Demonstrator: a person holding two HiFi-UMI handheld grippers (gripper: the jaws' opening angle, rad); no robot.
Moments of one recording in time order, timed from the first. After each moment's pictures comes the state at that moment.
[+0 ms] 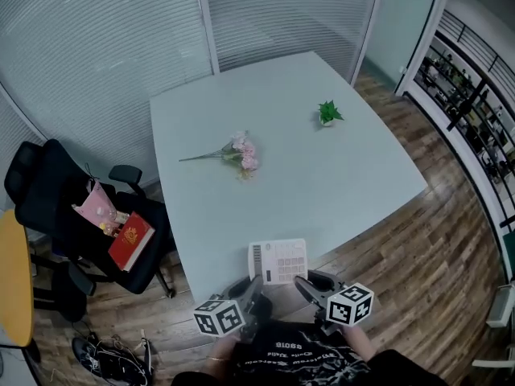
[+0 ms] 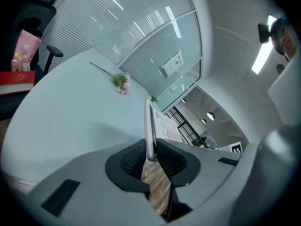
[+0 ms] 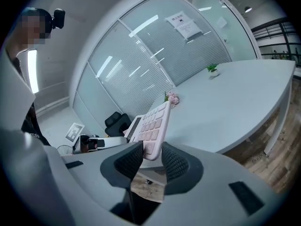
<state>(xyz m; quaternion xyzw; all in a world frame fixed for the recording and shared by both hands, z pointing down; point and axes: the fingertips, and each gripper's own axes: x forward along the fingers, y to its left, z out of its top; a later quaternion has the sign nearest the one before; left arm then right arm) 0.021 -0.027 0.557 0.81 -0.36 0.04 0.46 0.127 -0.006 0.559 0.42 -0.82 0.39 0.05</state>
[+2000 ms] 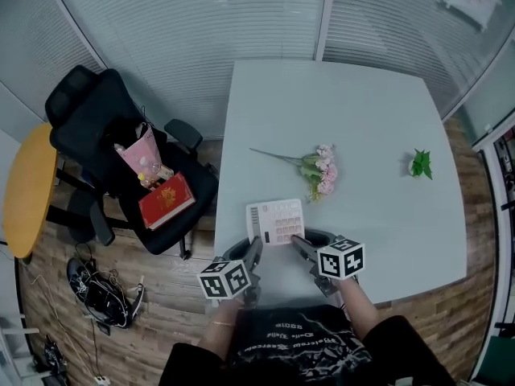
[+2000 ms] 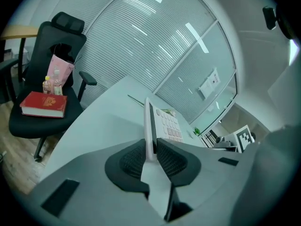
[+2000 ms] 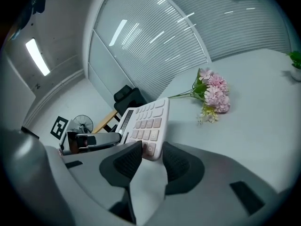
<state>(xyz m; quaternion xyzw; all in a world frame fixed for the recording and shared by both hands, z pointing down) -0.103 -0.220 0.580 0.69 -0.58 0.00 0.44 0.000 -0.257 0.594 0.23 -0.87 0.37 0.22</state>
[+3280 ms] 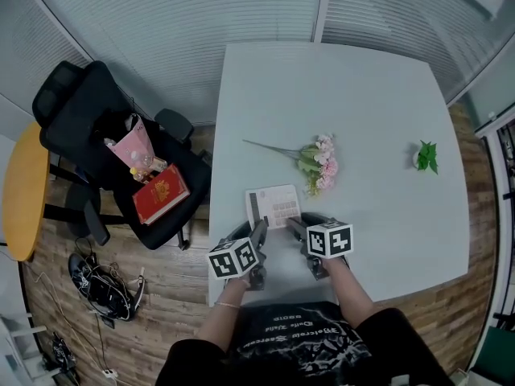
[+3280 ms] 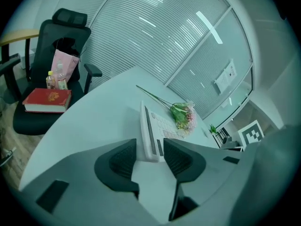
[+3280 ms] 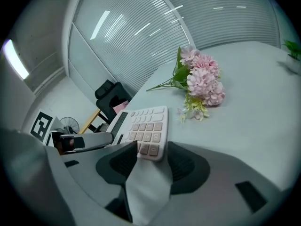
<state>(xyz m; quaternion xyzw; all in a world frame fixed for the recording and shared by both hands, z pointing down) -0.106 -0.274 0.628 0.64 -0.60 0.05 0.48 -0.004 -0.311 0.651 0.30 -0.82 0.41 0.27</state>
